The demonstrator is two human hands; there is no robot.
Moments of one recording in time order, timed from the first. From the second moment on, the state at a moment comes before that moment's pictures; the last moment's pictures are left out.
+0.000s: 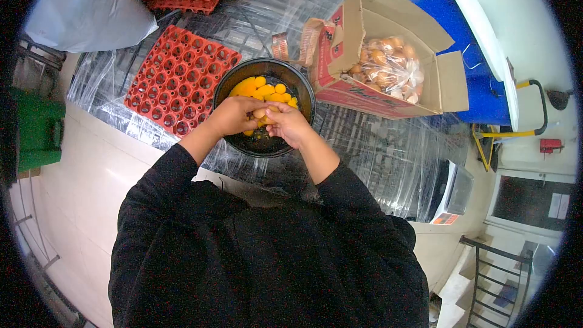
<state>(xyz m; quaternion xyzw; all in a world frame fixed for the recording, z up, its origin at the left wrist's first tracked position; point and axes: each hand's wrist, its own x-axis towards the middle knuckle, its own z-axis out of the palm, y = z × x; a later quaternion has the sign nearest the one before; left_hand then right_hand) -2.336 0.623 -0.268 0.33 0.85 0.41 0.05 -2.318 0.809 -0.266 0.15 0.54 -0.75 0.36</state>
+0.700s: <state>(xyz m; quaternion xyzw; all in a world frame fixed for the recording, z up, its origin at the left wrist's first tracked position) -2.344 0.587 -0.211 0.24 0.82 0.48 -0.21 -2.331 0.785 -0.156 0.12 0.73 -0.66 0.12</state>
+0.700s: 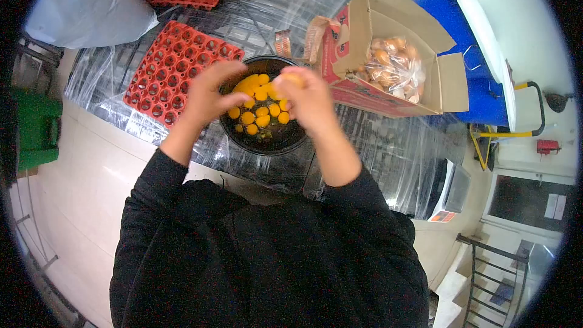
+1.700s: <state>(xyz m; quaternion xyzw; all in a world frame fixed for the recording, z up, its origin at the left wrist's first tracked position) -2.297 0.405 -0.384 -0.55 0.82 0.10 -0.05 -2.714 0.568 -0.118 -0.17 0.95 -0.26 -0.08</state>
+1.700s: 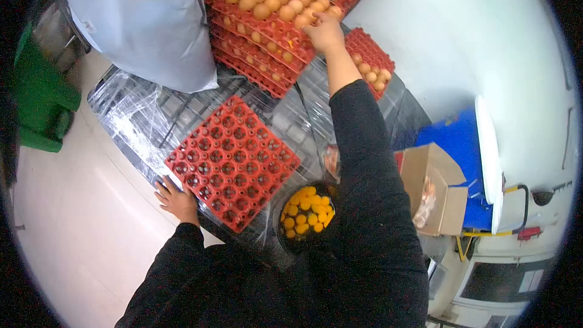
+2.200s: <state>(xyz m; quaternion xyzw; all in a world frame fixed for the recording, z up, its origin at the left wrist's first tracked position) -2.297 0.401 -0.386 -0.55 0.83 0.10 0.00 -2.653 0.602 -0.122 -0.13 0.78 -0.61 0.02</state>
